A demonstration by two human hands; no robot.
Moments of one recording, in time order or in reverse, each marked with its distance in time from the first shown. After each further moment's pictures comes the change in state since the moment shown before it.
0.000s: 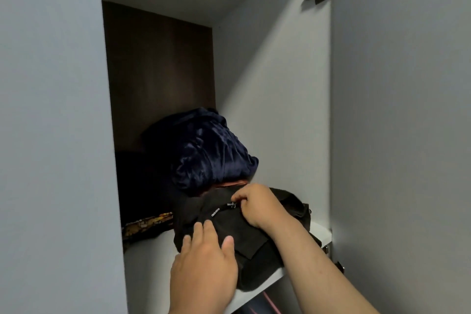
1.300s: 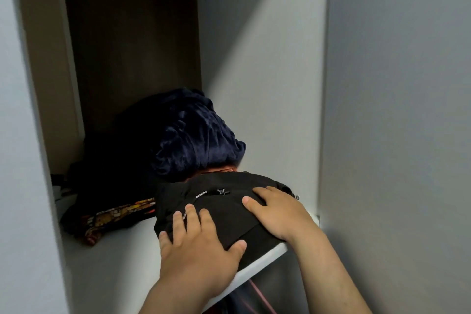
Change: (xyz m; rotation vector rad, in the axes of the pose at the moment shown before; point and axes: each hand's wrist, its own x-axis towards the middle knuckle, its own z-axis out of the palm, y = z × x) left_hand 0.023 0.009 0.030 0.300 -0.174 0.039; right_hand -0.043 0.059 -0.017 -0.154 -0.104 0.239
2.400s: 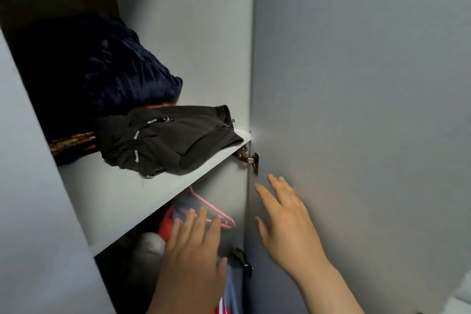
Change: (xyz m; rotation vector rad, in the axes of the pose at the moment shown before) left_hand -0.123 -0.032 0.093 -0.007 0.080 0.708; right_hand -0.251 0.015 0.046 -0.233 0.357 0.150
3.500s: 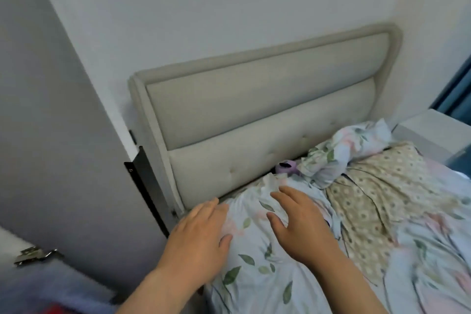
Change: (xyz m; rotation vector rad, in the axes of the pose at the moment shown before) left_hand -0.107 0.246 0.096 -0.418 -0.466 1.016; right_hand -0.387 0.097 -0.103 -0.231 0.091 1.089
